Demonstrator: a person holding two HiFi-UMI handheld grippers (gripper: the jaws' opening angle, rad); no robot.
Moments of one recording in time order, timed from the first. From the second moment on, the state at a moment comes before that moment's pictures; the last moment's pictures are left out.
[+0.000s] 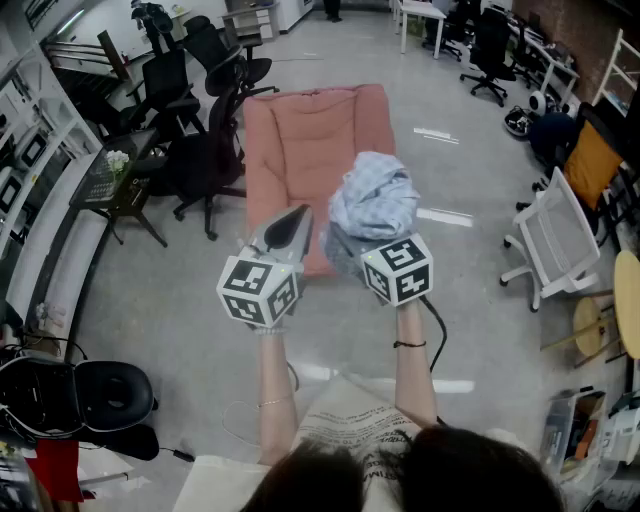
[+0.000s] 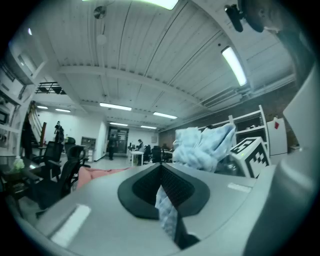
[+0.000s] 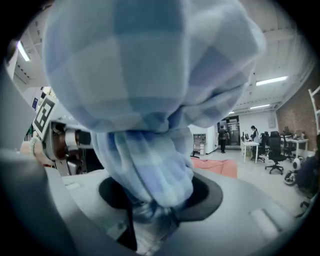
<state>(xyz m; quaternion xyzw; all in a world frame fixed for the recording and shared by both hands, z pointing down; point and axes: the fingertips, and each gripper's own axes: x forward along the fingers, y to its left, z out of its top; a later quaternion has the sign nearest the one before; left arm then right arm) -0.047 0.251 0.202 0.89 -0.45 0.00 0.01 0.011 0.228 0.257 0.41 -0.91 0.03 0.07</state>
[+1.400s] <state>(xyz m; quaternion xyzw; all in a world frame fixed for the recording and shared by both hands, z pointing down) -0.019 0.213 0.204 0.91 -0.42 -0.01 0.00 0.036 0.167 0.276 0.40 -0.92 0.07 0.05</state>
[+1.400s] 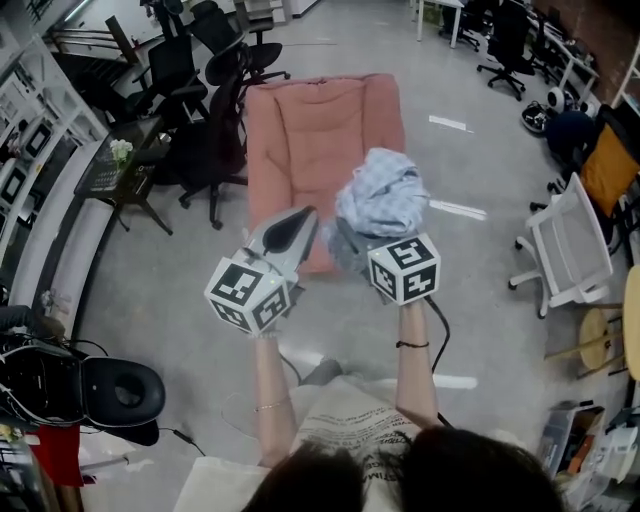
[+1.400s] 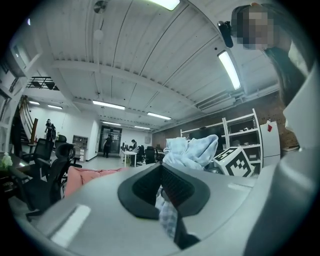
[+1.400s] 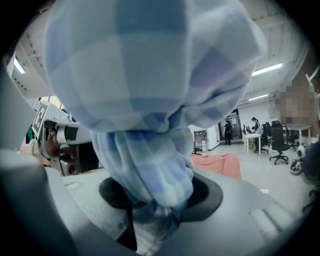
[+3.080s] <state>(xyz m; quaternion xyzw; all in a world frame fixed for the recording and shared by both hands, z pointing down) -0.102 -0.023 0.308 0.92 -0.38 0.02 0.11 -0.036 -0.042 0.373 0.42 -0.88 0.16 0.15</state>
